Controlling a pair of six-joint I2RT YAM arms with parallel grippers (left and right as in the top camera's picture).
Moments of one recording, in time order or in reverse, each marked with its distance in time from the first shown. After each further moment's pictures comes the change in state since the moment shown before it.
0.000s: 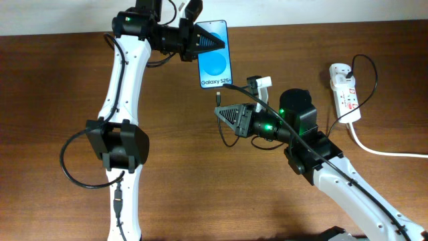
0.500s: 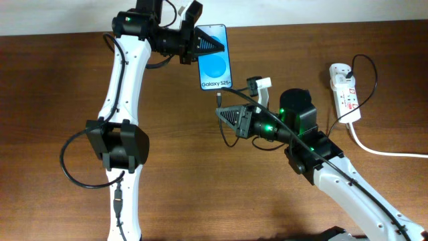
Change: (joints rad) left arm 0.000 0.000 0.000 -0.050 -0.078 0.000; right arm -0.009 0.000 0.000 -0.030 0.001 -0.051
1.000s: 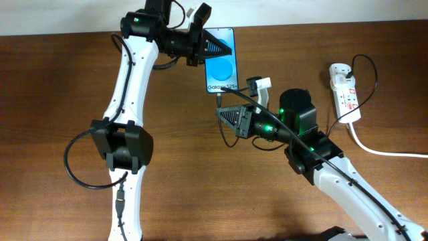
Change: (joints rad) left arm -0.037 0.000 0.000 0.001 -0.016 0.000; right arm 0.000 0.000 0.000 0.005 0.000 0.000
